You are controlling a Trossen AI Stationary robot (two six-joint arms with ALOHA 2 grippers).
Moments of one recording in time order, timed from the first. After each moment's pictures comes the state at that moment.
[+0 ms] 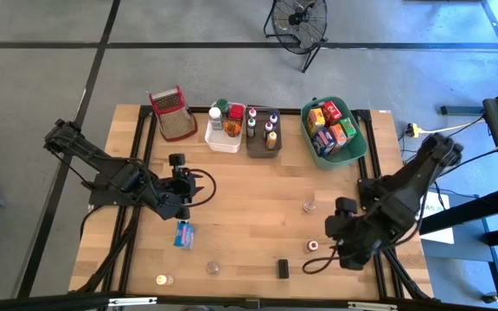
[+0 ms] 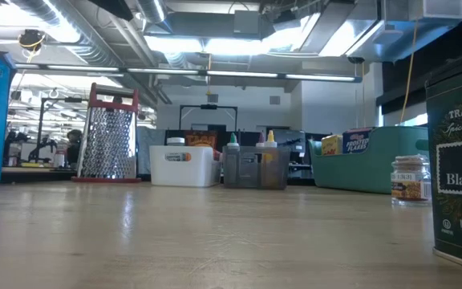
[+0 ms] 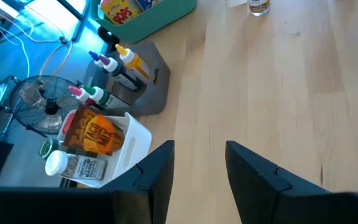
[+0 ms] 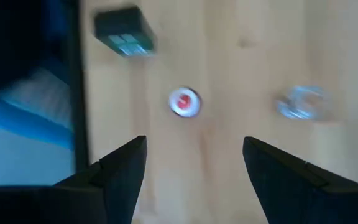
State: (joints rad) left arm -0.51 1.17 1.12 -0.94 -0.75 -0.27; right arm 0.81 1.39 1.33 -1.19 0.20 0.86
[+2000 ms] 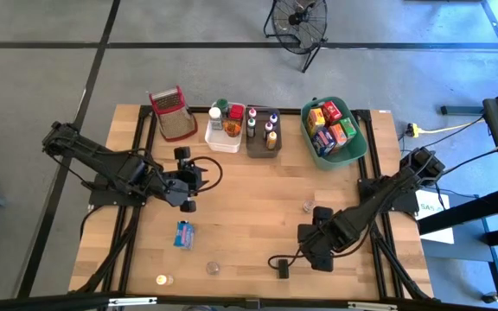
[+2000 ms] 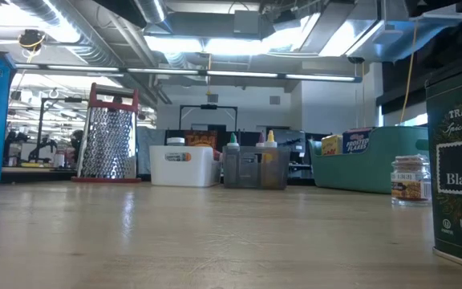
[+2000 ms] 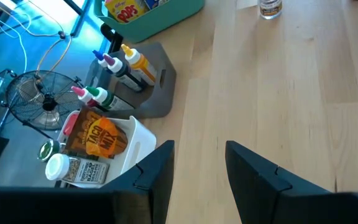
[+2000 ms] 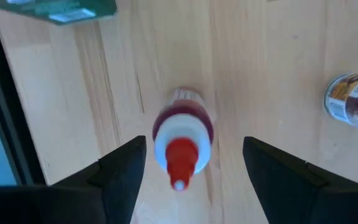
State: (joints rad) left arm -0.39 1.17 1.12 -0.87 -0.68 -0.18; right arm 0.67 1.66 1.20 -0.99 0.02 0.78
